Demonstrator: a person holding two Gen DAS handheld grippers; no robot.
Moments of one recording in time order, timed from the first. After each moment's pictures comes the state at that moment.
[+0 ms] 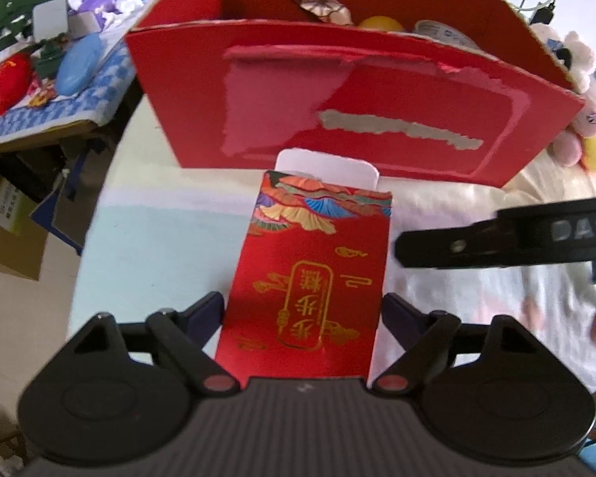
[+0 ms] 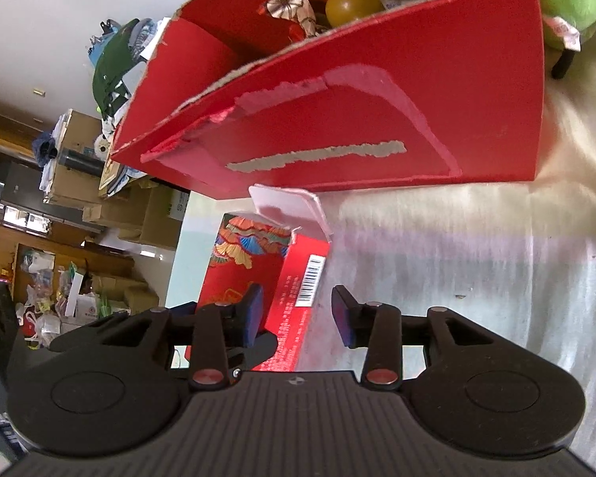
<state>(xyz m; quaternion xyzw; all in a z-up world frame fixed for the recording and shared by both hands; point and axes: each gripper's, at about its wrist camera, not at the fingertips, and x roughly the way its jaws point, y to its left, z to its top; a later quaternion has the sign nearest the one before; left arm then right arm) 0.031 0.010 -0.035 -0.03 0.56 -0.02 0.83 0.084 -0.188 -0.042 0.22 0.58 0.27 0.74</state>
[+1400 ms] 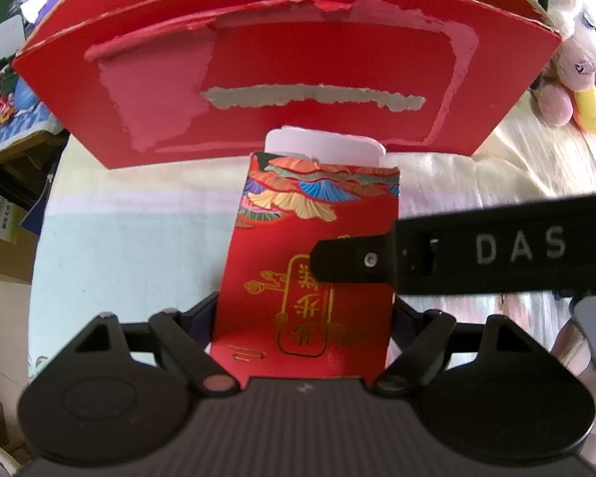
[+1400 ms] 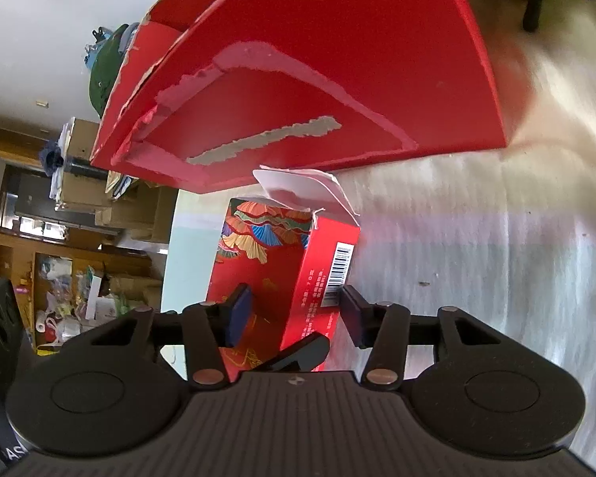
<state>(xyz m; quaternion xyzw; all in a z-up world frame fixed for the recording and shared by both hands) 0.048 -0.047 -0.052 0.01 0.59 -0.02 0.81 0.089 -0.223 -0.063 0.25 0.59 0.28 0.71</state>
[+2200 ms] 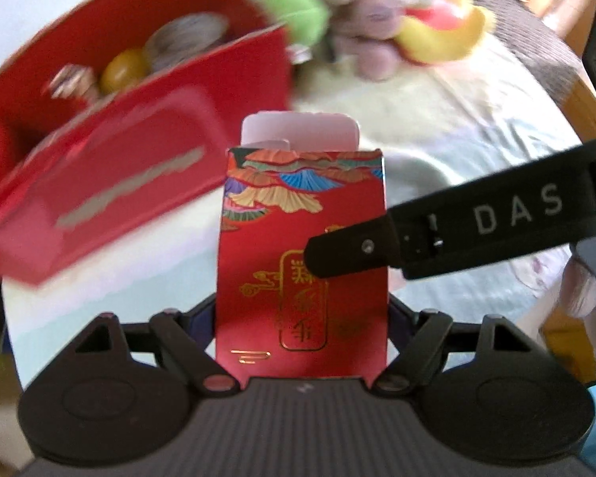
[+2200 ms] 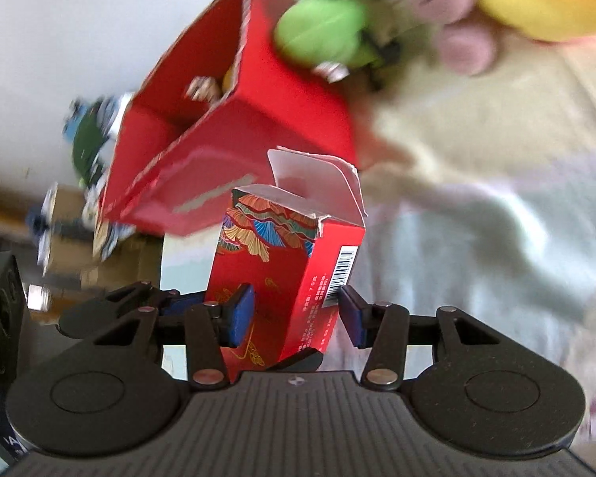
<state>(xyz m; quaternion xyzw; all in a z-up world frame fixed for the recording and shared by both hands) 0.034 -0.135 -0.010 0.14 0.57 -0.22 0.78 0.034 -0.302 -0.008 0.30 0.55 0.17 0.76</state>
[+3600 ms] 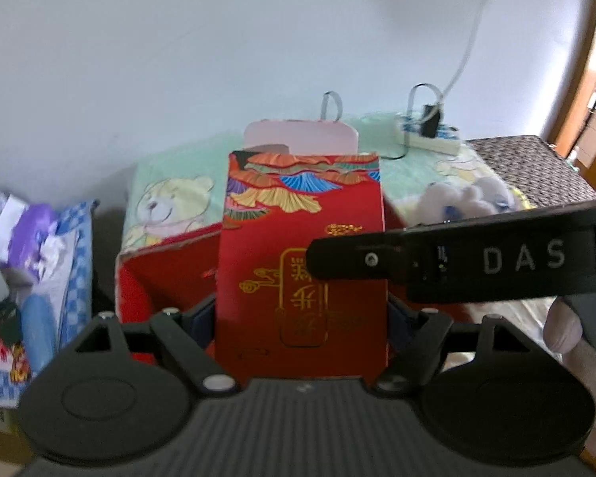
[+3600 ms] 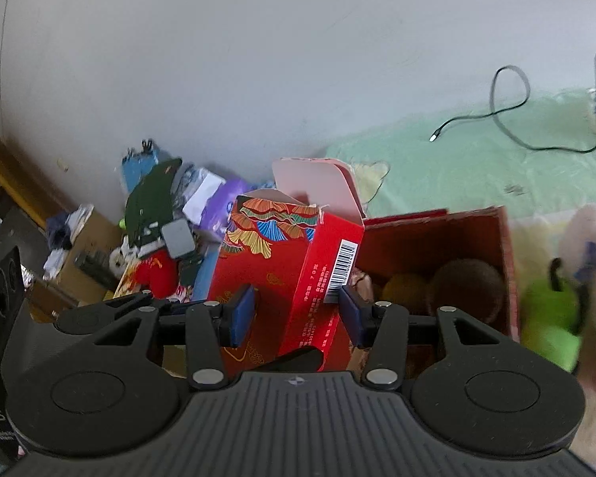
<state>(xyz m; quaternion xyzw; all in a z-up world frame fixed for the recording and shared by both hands) 0.139 -0.010 0.111 0.06 0.41 -0.17 0.90 0.159 -0.184 0.100 0.19 0.39 0.26 0.86</state>
